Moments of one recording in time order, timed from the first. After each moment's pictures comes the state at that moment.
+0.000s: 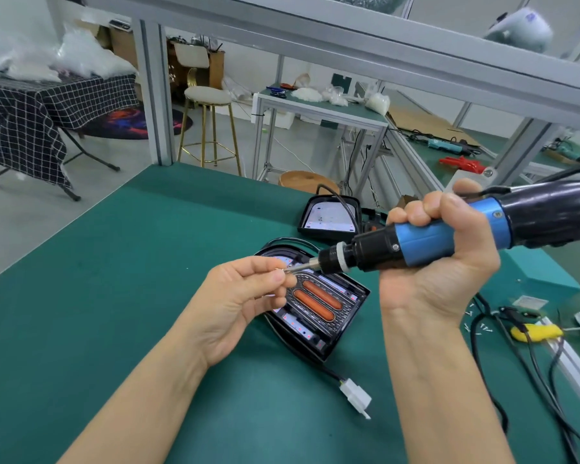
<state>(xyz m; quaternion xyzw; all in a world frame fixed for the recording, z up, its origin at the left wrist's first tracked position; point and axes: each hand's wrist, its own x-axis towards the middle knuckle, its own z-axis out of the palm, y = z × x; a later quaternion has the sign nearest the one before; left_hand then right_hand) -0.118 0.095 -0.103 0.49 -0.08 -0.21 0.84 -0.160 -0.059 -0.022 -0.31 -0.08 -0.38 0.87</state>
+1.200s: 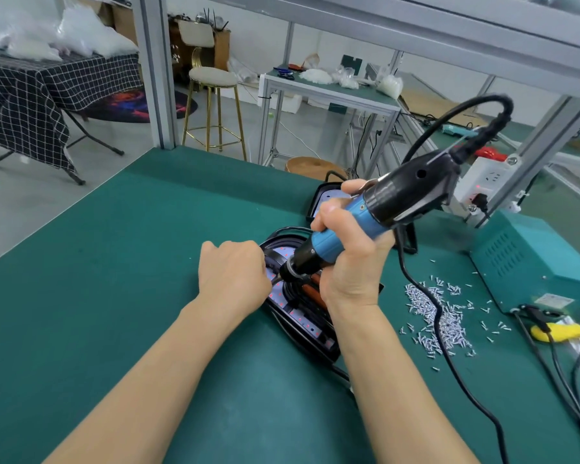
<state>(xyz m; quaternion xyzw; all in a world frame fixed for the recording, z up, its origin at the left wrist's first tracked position) -0.070 0.081 -0.120 0.99 -0.13 0.05 0.08 -0.104 -0.030 -0.080 -0.51 -0.05 -0.36 0.78</state>
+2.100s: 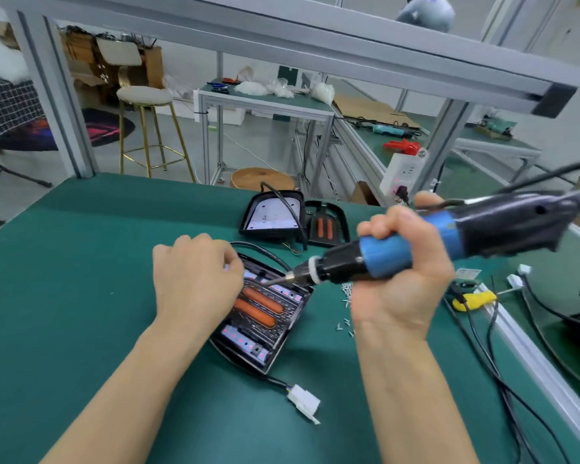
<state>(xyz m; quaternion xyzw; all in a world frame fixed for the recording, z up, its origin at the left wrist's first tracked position) -0.089 0.038 -0.084 0.95 -0.15 0.15 0.22 -0.172 -0.104 -0.041 -0.32 -0.04 -0.46 0.83</state>
